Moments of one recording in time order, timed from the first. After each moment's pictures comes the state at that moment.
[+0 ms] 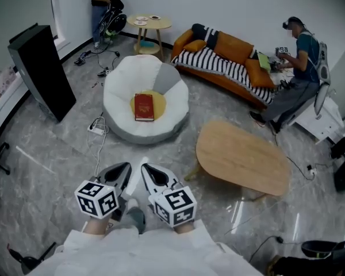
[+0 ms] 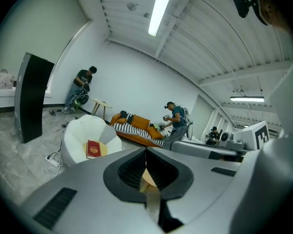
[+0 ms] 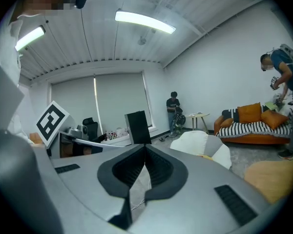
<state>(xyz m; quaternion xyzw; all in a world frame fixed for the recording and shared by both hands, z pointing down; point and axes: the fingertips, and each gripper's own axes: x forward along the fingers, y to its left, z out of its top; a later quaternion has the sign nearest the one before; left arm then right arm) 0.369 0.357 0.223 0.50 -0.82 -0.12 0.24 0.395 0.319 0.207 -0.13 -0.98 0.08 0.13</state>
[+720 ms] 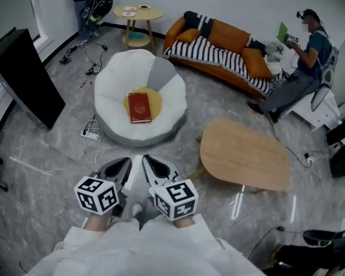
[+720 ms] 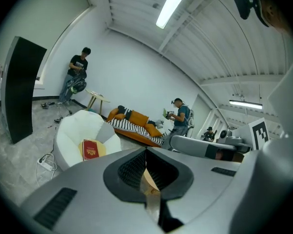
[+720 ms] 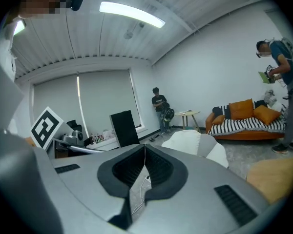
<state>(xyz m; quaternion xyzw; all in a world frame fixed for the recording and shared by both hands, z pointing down) 0.219 0.322 0.242 0.53 -0.79 -0.13 0.27 0.240 0.279 0.218 -0.07 -0.98 0.10 0.15</state>
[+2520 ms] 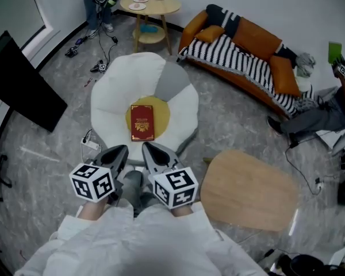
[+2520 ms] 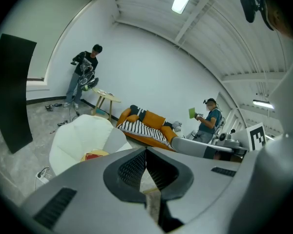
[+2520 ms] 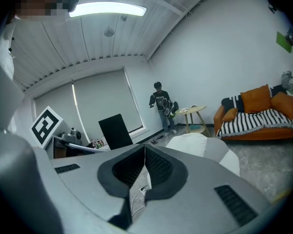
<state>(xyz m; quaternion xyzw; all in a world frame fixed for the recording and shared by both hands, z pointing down) -0.041 0.118 0.265 0.46 -0.82 -0.12 0.30 -0.023 0.062 0.248 -0.12 -0.97 0.15 0.16</state>
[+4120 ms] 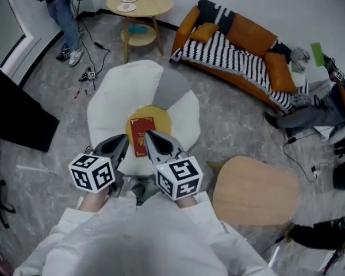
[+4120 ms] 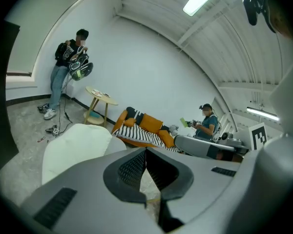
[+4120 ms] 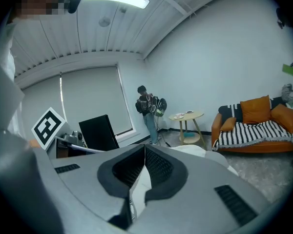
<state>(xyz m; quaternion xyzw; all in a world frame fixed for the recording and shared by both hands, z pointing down) -0.238 0.107 0.269 0.51 -0.79 -0.14 0.30 -0.212 0.052 0.241 -0.07 -0.98 0.11 0.16</state>
